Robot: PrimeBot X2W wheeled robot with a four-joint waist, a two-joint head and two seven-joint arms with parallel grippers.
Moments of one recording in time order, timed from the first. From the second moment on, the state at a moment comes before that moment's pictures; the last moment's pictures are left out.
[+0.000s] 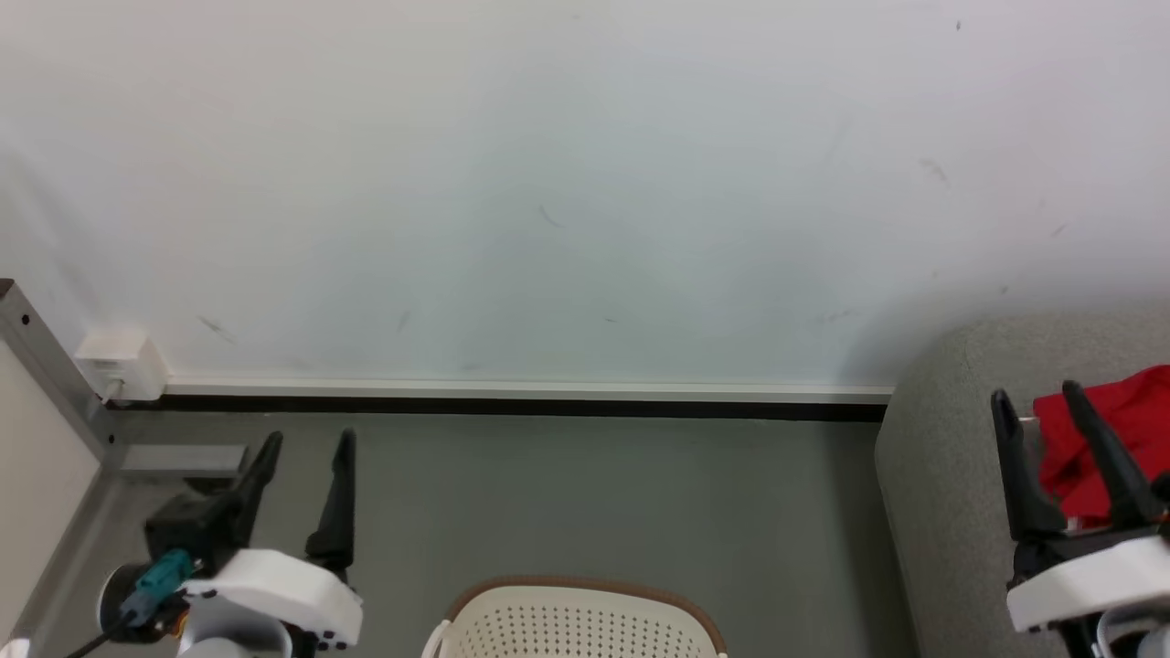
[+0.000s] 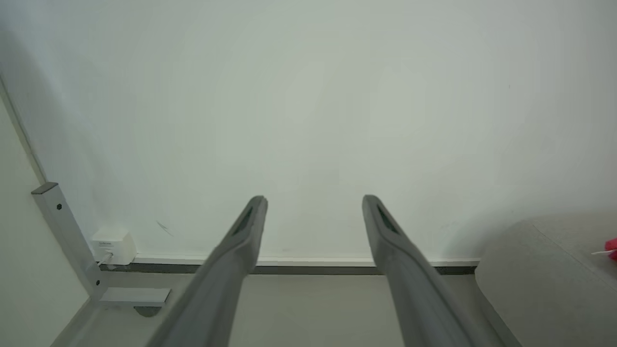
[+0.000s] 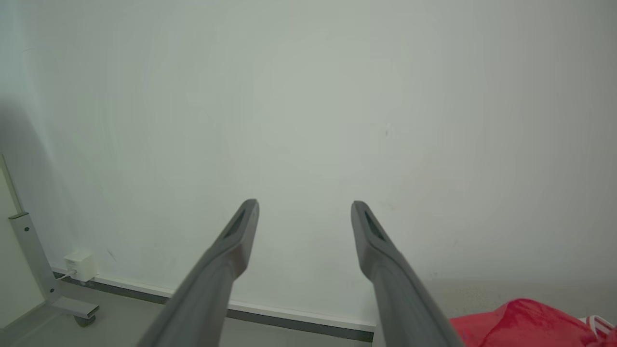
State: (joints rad) left arm -0.26 0.43 -0.45 0.23 -0.58 0.23 -0.26; right arm -0.21 -0.27 0.10 0.15 0.43 0.13 -0.13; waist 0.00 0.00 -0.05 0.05
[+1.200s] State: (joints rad) left arm 0.04 0.17 0.03 0.20 -0.19 0.03 -0.26; right arm -0.02 -0.17 0.15 0.23 0.32 0.13 -0.26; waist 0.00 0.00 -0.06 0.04
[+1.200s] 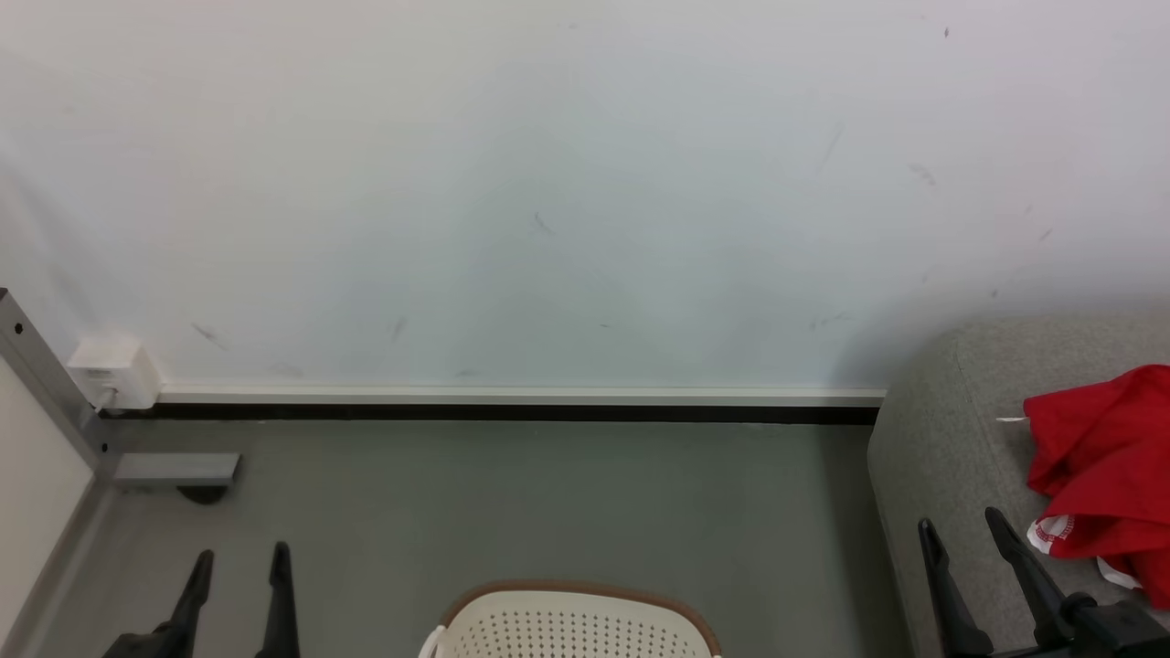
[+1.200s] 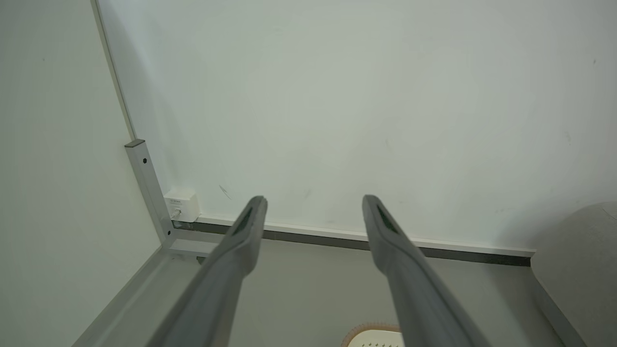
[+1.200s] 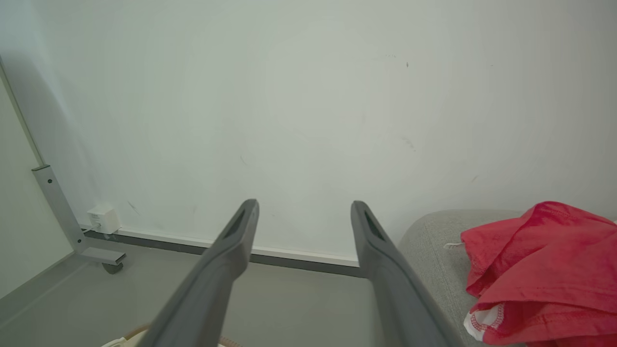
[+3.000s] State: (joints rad) left arm 0.00 0.08 0.09 0.27 -0.70 -0.07 -0.12; right arm -0.02 -0.12 0.06 0.27 0.82 0.13 -0.12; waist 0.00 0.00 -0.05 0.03
